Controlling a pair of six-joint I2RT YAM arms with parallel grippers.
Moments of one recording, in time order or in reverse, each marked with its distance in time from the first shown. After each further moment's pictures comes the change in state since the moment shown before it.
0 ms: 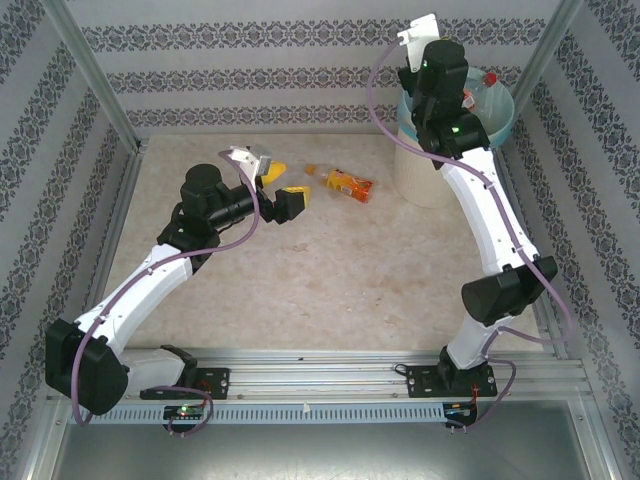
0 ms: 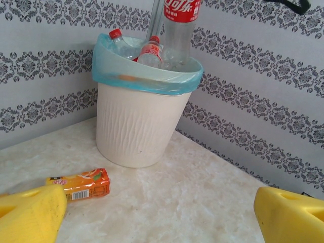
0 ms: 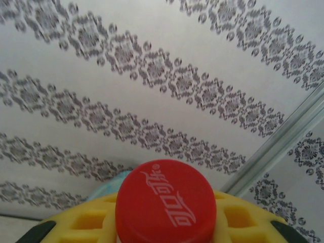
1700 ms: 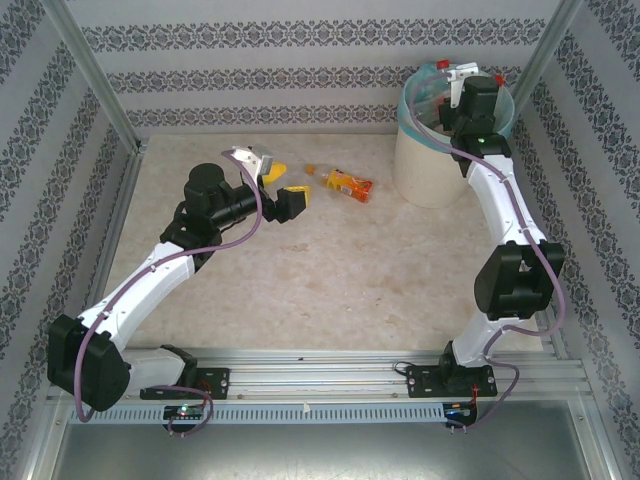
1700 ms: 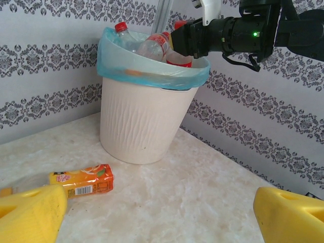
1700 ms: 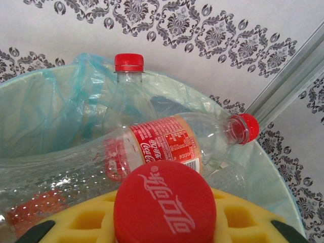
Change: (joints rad) left arm 0.000 0.021 0.000 0.000 -0.015 0.000; right arm -0.301 -0.001 -0.372 0.102 -0.285 0.192
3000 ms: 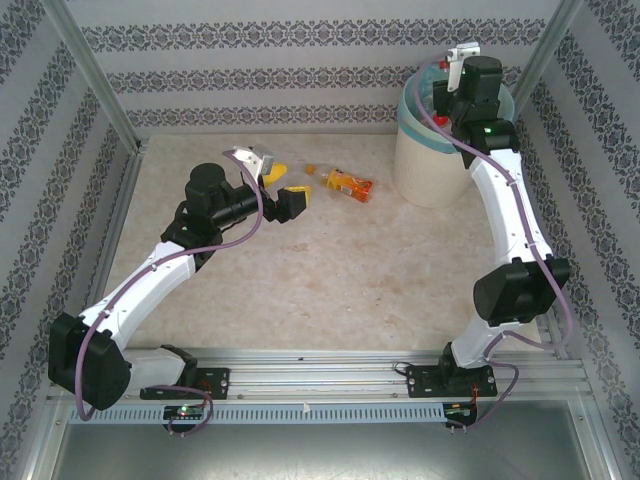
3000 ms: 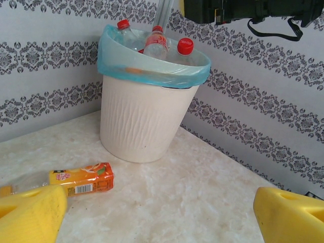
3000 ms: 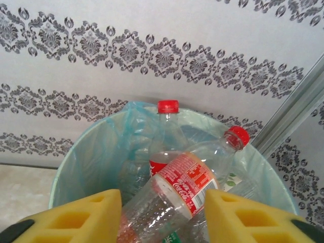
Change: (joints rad) left arm 0.000 0.007 0.000 0.000 0.000 -0.001; right arm 0.076 -0.038 0.204 -0.227 -0.037 0.118
